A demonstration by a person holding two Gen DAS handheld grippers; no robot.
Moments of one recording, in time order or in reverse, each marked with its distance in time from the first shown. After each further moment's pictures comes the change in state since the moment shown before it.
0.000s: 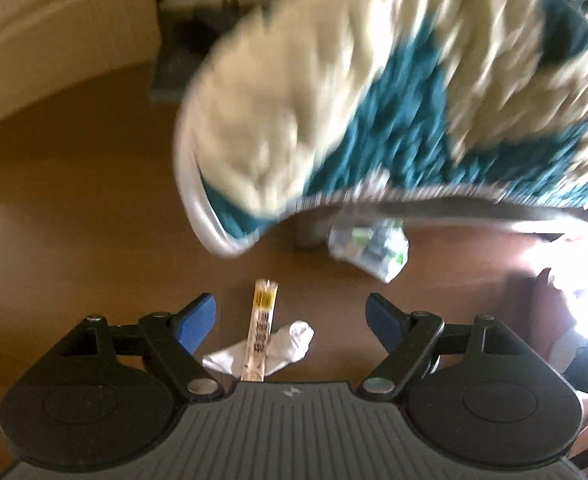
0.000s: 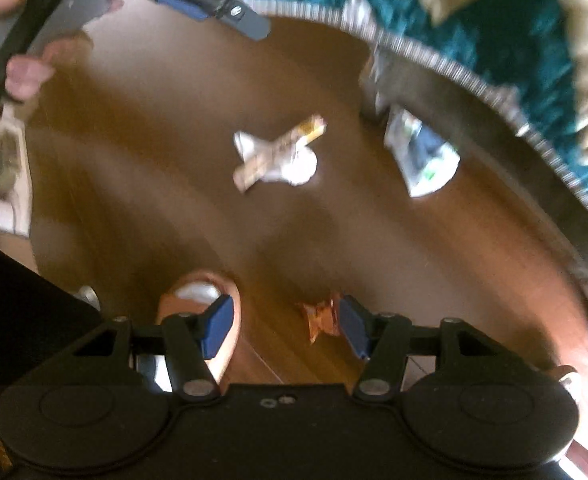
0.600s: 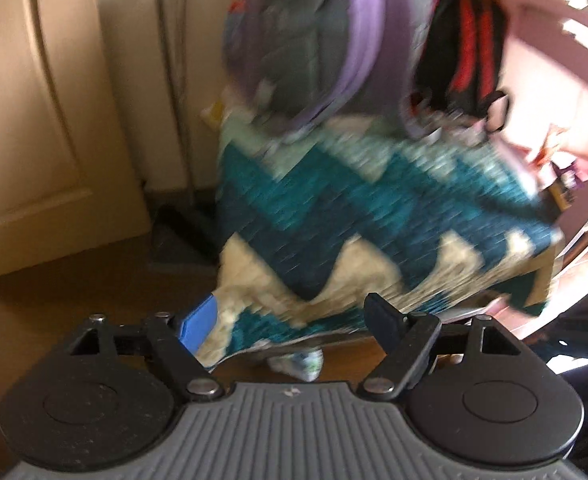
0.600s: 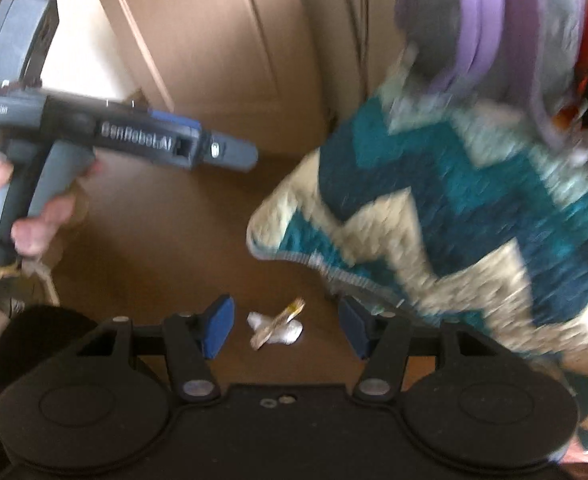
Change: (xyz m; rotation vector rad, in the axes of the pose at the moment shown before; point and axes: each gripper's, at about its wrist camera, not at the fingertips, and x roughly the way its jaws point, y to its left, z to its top) left arm -0.262 -0.096 0.048 0.111 -0.341 -0.007; right arm -0.267 0.028 -0.012 0.124 -0.468 -0.045
